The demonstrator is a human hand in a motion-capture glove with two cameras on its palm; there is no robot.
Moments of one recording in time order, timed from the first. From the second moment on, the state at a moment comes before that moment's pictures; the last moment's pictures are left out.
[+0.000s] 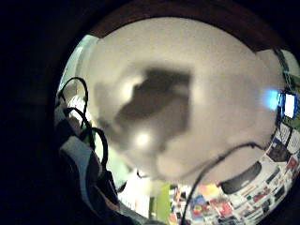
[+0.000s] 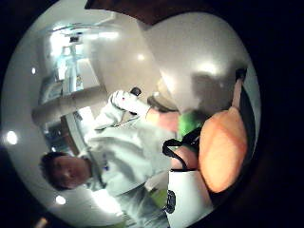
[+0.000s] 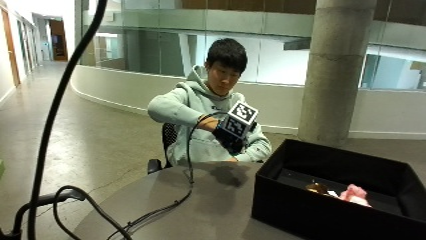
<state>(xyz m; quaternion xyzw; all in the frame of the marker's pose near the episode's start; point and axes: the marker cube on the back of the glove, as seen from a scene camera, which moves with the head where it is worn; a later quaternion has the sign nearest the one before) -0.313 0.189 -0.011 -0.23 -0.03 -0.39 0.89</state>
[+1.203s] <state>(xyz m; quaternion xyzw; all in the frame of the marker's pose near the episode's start) -0.384 0.064 -0.235 0.16 -0.09 -0.34 0.92</state>
